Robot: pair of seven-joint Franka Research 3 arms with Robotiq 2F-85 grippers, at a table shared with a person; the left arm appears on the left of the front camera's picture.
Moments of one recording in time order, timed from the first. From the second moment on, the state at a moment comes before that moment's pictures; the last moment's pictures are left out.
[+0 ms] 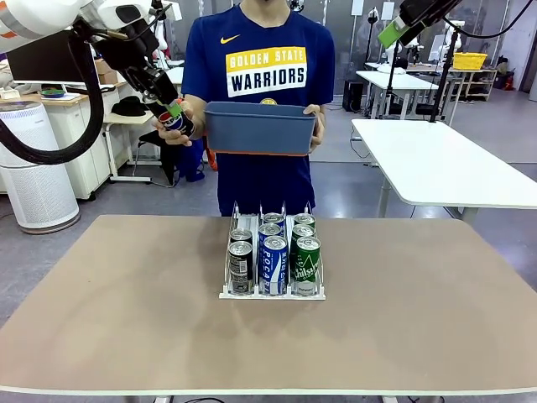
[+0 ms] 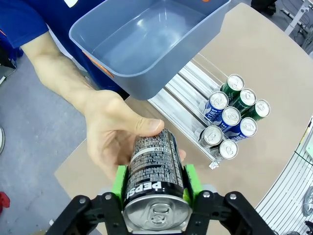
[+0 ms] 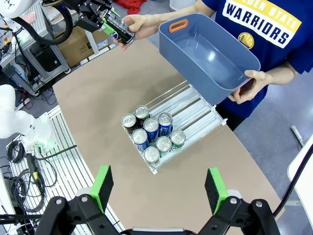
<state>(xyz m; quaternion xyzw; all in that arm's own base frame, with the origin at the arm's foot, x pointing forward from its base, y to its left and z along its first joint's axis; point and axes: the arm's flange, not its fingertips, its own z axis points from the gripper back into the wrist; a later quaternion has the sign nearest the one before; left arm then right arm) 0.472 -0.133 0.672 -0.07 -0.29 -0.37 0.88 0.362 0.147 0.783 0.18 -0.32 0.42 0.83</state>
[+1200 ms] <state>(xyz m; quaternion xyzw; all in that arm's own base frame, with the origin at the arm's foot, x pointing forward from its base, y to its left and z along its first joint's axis) 0.473 -0.133 0.671 -0.07 -0.29 -0.37 0.88 0.362 0.147 0.783 0.18 -0.32 0.42 0.83</state>
